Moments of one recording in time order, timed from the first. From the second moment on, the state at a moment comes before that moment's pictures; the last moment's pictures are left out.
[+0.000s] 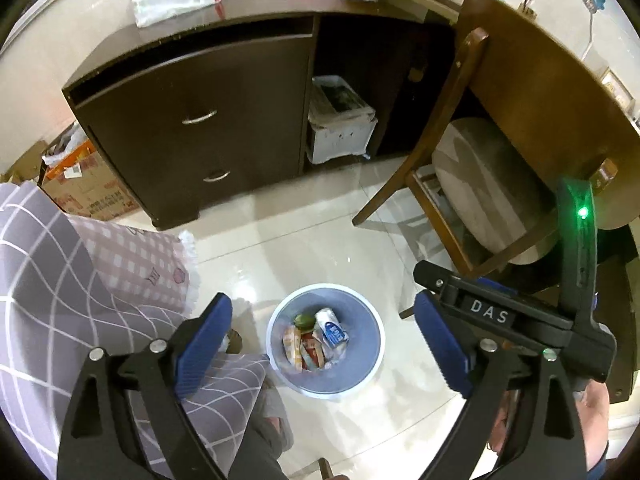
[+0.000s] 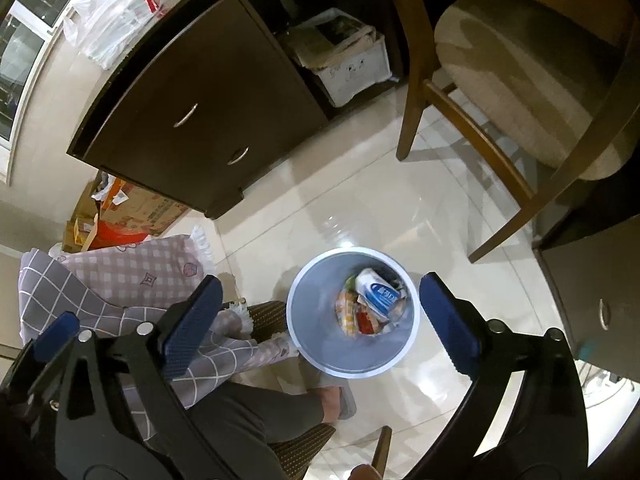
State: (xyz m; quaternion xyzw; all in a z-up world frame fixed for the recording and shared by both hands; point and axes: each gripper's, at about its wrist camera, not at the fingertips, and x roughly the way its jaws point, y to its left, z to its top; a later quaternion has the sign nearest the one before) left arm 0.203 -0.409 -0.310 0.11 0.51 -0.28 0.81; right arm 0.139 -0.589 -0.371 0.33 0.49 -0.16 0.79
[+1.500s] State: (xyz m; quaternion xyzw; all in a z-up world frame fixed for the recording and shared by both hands) left arm 0.145 -0.061 -0.130 -0.01 0.31 -0.10 0.95; right arm 0.181 -0.269 -0.130 0.13 0.37 0.07 0.92
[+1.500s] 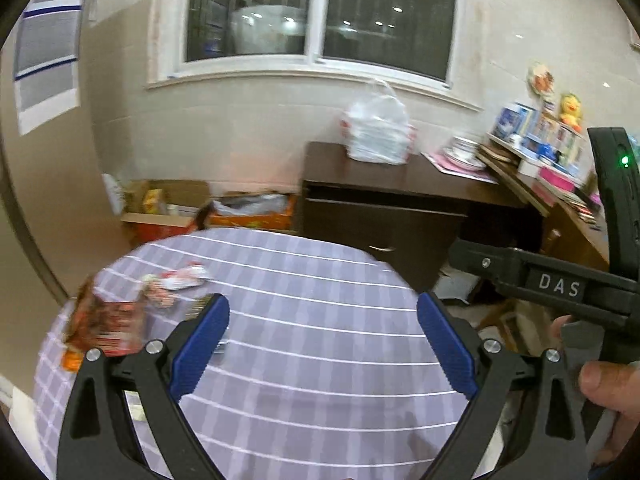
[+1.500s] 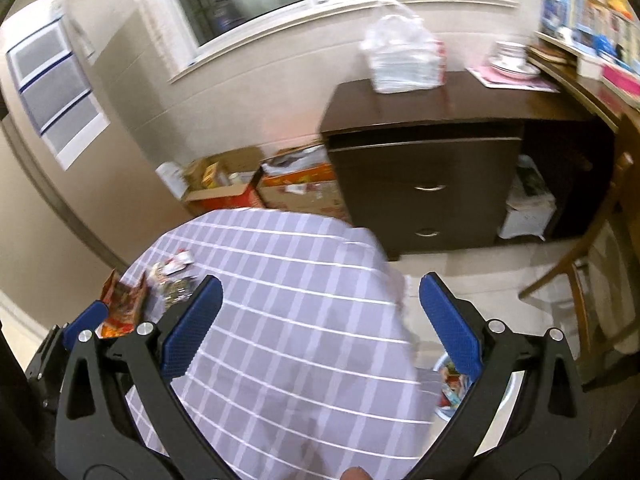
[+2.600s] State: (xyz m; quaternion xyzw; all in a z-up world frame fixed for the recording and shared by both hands) left arm 0.212 0.165 -0.233 -0.01 0.40 0.09 0.91; right arm 0.269 -0.022 -0.245 -0.06 0.46 0.20 0.86
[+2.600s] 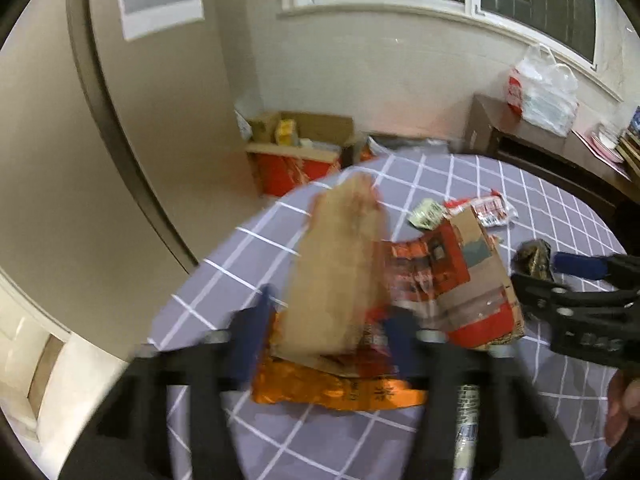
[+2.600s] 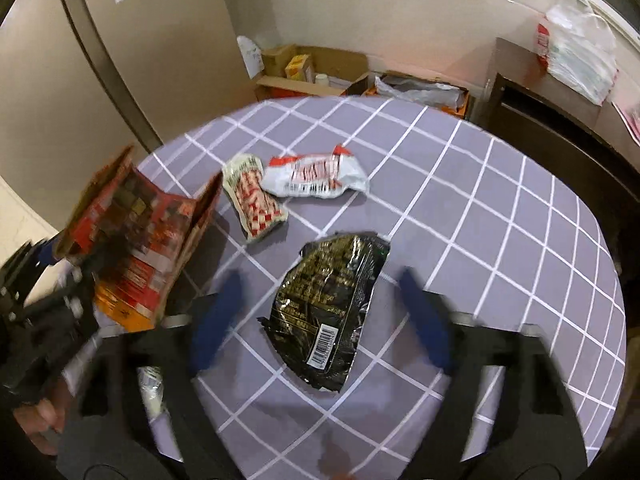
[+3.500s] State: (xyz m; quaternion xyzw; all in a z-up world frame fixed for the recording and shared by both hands) left arm 0.169 0.023 -0.155 0.00 0.32 -0.01 0.95; right arm 0.210 -0.200 -0.174 0.10 0.40 0.19 0.89
